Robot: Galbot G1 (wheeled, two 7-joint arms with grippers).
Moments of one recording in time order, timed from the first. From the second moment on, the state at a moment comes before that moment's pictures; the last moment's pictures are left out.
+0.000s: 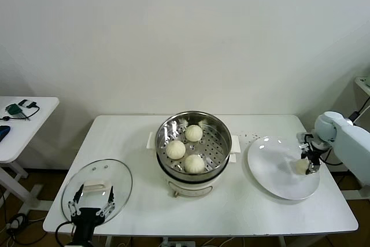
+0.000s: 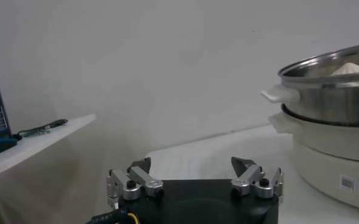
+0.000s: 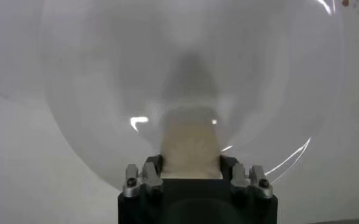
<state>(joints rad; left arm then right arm) 1.82 -1.47 -0.67 -2.10 0.08 -0.02 -0.07 -0.04 0.72 -0.72 0.82 -0.28 -0.09 -1.19</state>
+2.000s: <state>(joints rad) 1.80 -1.39 -0.59 -2.11 0.05 -0.04 -0.06 0.77 1.20 -1.76 1.21 0.92 -0.42 -0.91</state>
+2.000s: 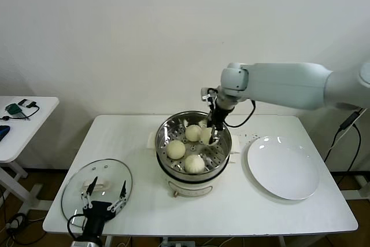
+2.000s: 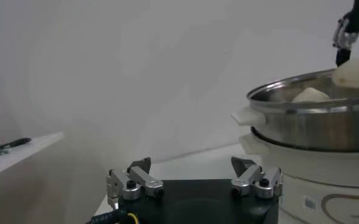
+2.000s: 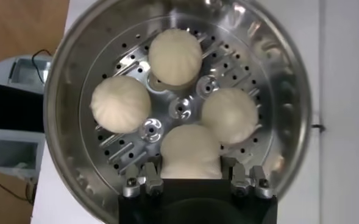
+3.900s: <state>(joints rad) 1.73 -1.42 -0.67 -2.11 0.15 -0.04 -0.06 0.08 0.57 -0.83 1.46 0.82 0.03 -0.42</state>
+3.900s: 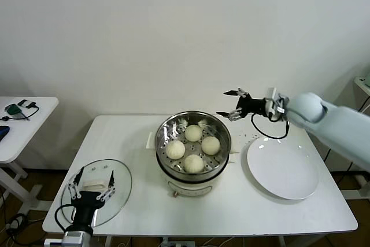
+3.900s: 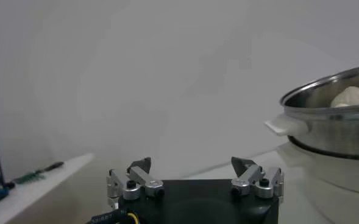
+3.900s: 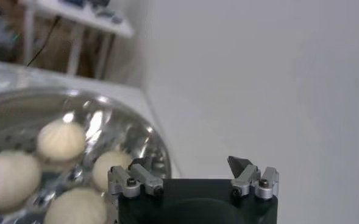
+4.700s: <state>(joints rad) 1.70 -1.36 -0.70 -2.11 1.12 0.06 0.04 -1.03 0.82 0.34 1.68 0.64 0.01 -0.25</state>
